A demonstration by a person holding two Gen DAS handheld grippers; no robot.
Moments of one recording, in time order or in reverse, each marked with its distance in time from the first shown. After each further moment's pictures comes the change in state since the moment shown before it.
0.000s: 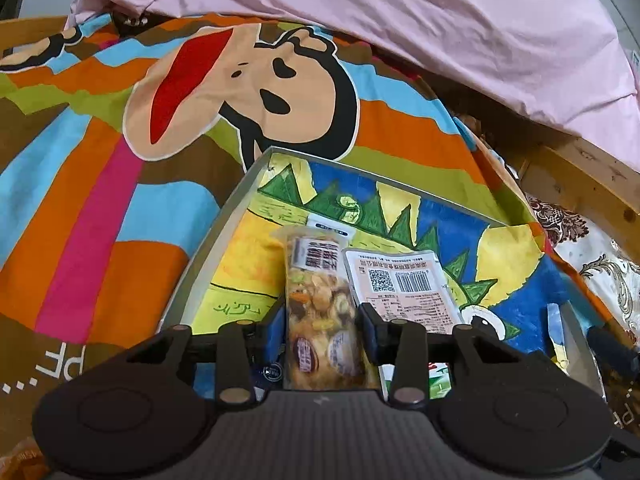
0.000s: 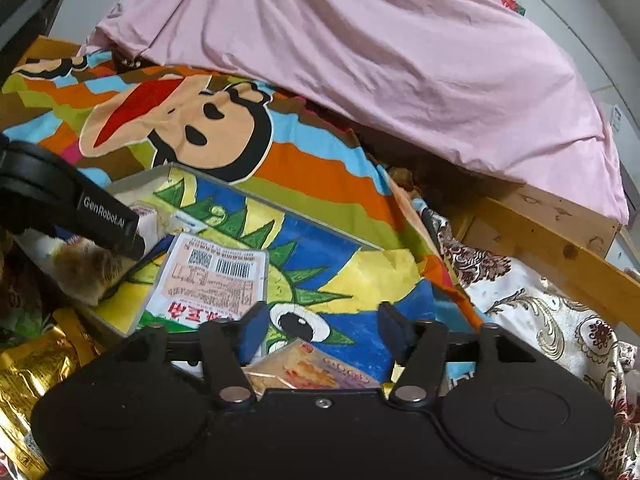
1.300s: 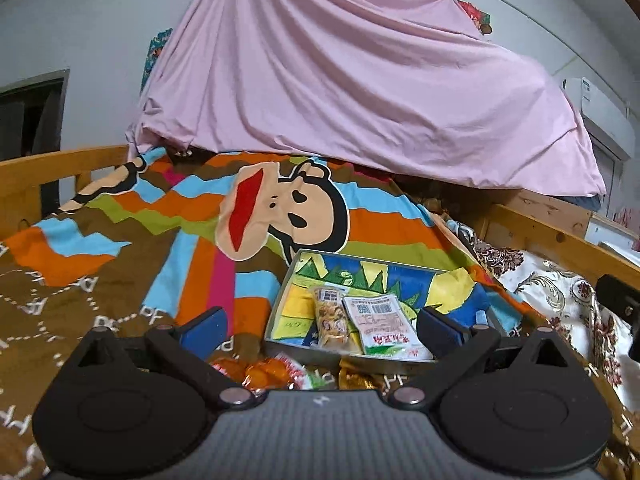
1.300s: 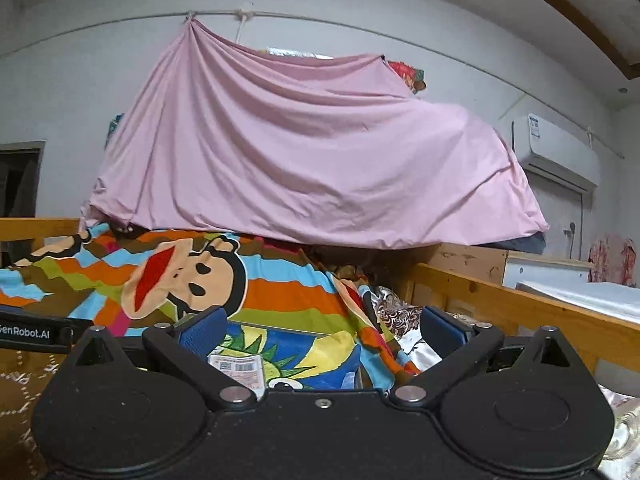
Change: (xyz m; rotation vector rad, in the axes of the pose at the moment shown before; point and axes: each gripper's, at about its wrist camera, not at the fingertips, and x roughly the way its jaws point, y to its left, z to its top) left arm -0.241 -0.022 -0.052 0.124 -0.291 0.082; right arm -0.246 -0.085 0.006 0.292 -0.282 -0.016
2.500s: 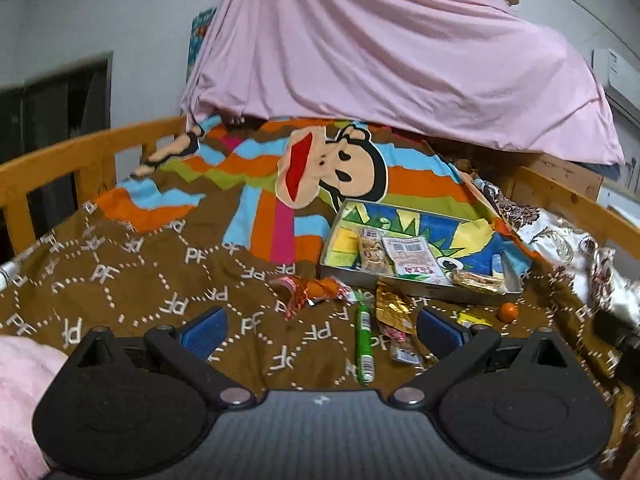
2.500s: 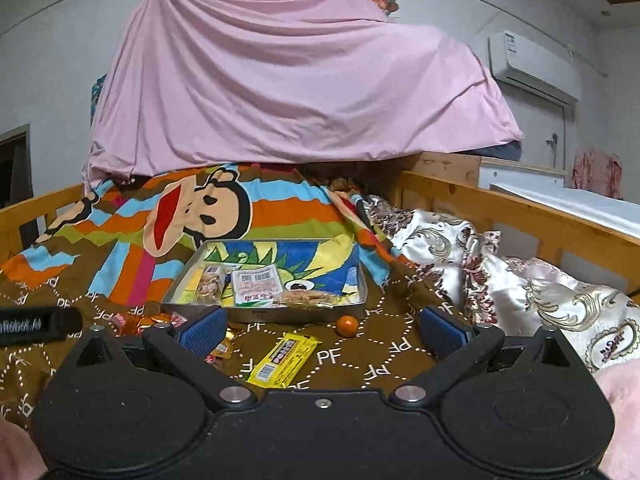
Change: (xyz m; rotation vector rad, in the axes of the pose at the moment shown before) left arm -0.103 0.007 -0.015 -0.015 0.150 0.121; right arm -0.082 0.014 -0.001 0.106 0.276 -0.026
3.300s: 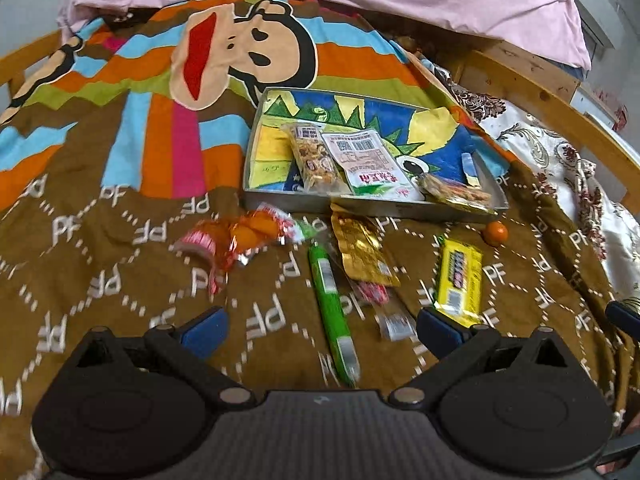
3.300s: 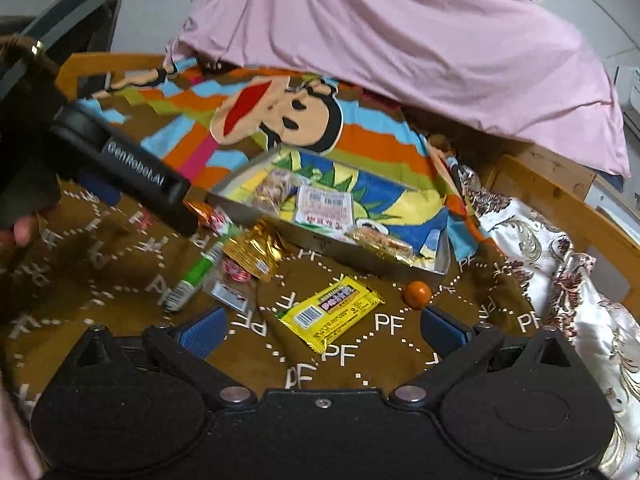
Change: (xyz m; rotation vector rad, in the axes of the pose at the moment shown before) left arm 0.156 -0.002 0.024 0.152 0.380 -0.257; right arm 0.093 0.049 -0.036 -0.358 0.184 0.158
